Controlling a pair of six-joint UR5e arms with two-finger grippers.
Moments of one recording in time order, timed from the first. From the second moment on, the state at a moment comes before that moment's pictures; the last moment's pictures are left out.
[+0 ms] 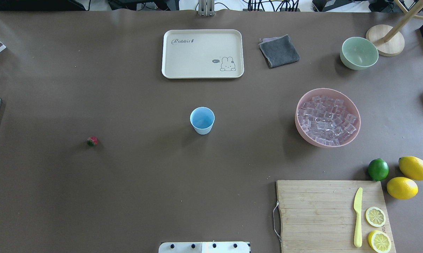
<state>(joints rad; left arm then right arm) -1.56 -1.81 -1.34 -1.74 -2.36 -0.14 1.52 -1.29 1.42 -1.55 2.26 0.20</state>
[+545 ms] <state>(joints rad) -1.56 -1.81 -1.38 -1.74 -2.36 -0.14 1.52 -1.28 1.42 -1.55 2.30 0.20</state>
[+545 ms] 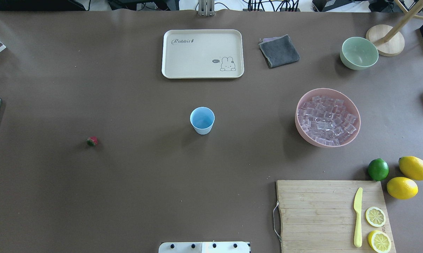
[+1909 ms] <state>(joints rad) -1.55 -1.70 -1.51 -1.80 -2.41 -0.25 1.21 -1.28 1.76 -1.53 2.28 0.59</state>
